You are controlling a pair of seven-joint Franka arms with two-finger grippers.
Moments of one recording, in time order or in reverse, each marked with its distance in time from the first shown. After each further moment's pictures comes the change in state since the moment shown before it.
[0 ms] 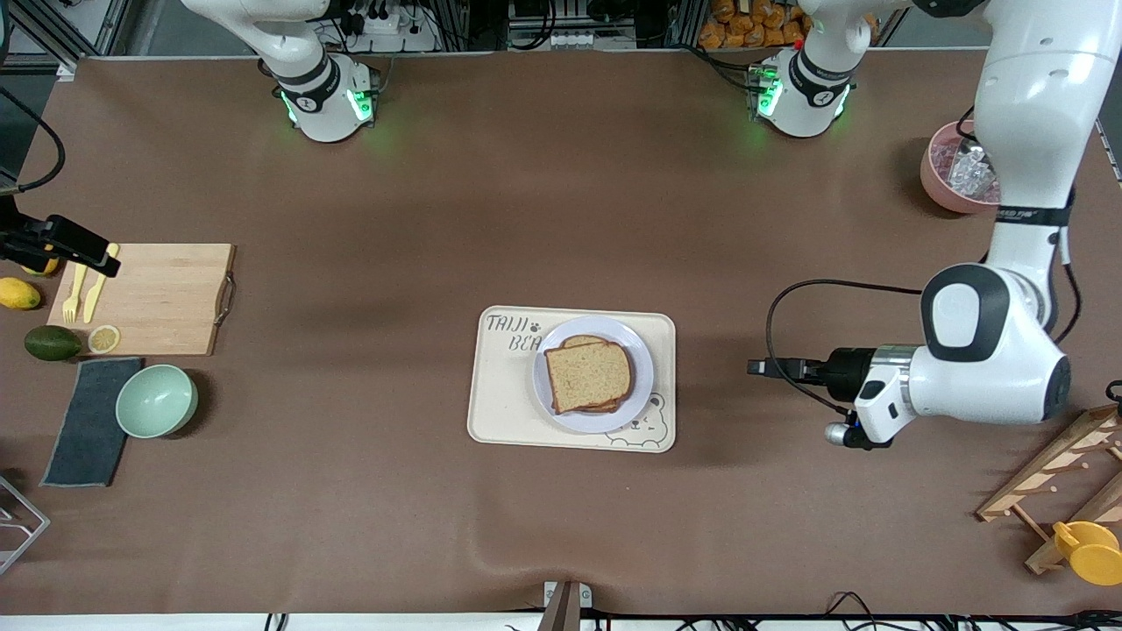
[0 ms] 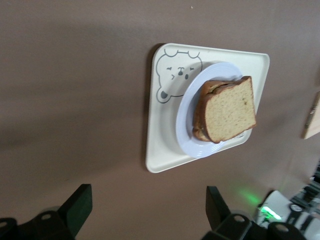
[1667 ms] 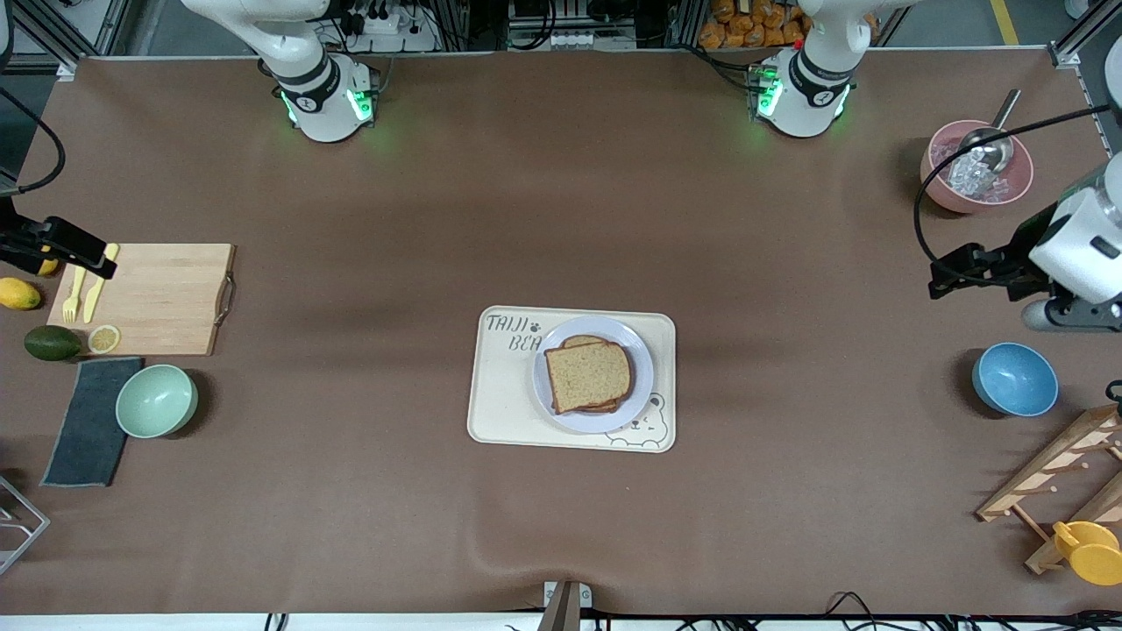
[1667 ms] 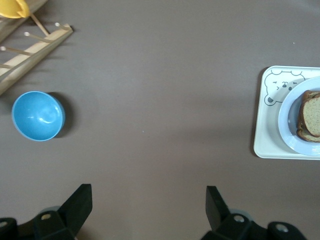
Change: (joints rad) left arm -0.010 -0.451 0.080 -0.008 0.472 -0.204 -0.150; right arm 0.001 0.000 0.007 0.000 -0.022 0.012 -0.001
